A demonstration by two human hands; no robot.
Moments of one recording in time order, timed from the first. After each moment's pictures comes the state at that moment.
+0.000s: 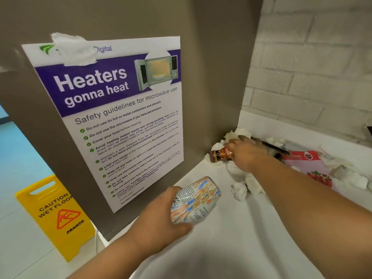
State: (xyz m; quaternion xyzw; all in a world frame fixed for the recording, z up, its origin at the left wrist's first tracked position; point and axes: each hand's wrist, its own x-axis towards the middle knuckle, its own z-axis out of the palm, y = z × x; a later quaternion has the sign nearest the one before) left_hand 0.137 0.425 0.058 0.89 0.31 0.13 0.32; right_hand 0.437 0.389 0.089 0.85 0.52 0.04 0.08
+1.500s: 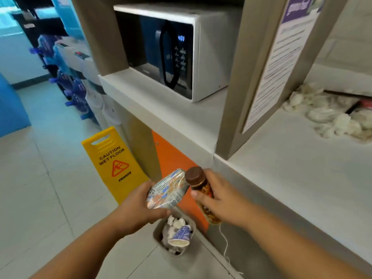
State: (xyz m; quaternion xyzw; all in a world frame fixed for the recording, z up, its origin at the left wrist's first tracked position) left_hand -0.203 0.512 -0.005 0.77 0.41 0.06 0.49; right_hand 0.004 0.384 0.011 0.72 0.57 -0.26 -0.31
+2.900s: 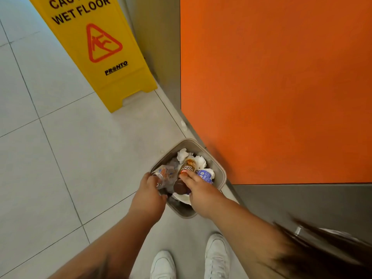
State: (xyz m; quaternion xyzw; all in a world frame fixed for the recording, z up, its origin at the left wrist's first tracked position) left_hand -0.202 0.553 -0.507 0.67 0.64 -0.05 0.38; right_hand -0.045 0.512 -0.517 0.68 0.53 -0.50 0.02
